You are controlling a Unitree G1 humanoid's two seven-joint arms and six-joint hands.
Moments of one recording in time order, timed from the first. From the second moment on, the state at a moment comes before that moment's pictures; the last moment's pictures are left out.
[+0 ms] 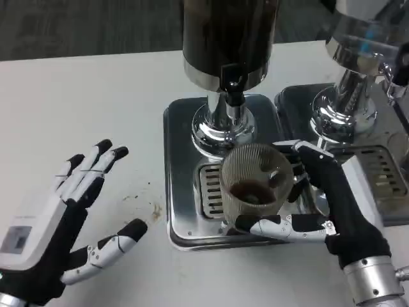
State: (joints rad) left arm 0.19 0.56 -0.02 0.33 0.63 -0.78 0.43; right arm 0.13 -0.16 0.16 0.04 -0.39 -0.38 -0.17
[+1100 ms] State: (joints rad) left arm 0.54 0.58 0.06 0.06 0.75 -0.76 0.41; right arm 0.34 -0.27 0.13 -0.36 -0.24 -0.32 0.16
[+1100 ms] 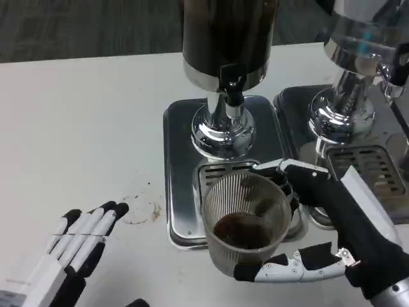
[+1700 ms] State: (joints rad) left arm 0.52 0.56 0.06 0.05 0.74 -0.75 0.41; right arm 0.34 -0.27 0.14 -0.36 -0.25 -0.32 0.18
